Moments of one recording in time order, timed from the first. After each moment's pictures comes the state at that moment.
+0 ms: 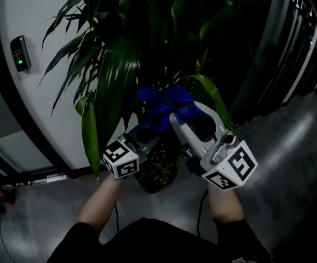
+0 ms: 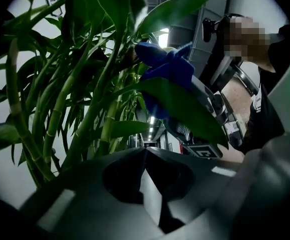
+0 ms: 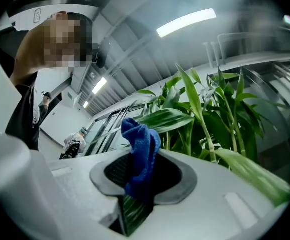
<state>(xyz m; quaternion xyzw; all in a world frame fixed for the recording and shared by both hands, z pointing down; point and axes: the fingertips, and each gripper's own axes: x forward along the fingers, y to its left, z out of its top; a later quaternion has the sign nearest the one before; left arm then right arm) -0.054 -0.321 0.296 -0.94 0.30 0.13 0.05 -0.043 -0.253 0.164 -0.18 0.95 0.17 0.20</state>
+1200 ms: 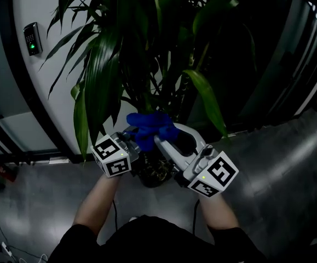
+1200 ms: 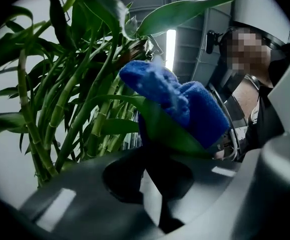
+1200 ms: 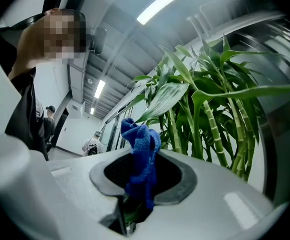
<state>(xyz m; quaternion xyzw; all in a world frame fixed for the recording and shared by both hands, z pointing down) -0.039 -0.311 0.300 -0.93 0.34 0.15 0.02 -0.033 -0.256 0.246 -0.09 0.98 0.07 0.15</state>
